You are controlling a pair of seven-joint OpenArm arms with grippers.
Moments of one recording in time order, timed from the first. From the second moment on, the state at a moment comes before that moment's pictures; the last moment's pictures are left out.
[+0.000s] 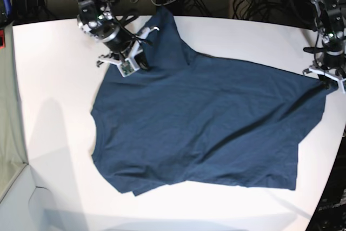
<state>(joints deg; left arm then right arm) 16.1 -18.1 -27.6 91.8 -11.0 -0.6 23.4 -18.4 9.1 -9.4 88.3 0.6 19.3 -15.6</state>
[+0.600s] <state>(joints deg) 15.6 -14.3 -20.0 91.8 -10.8 -0.3 23.2 -29.9 12.7 3.6 98.5 -0.9 19.3 -20.2</state>
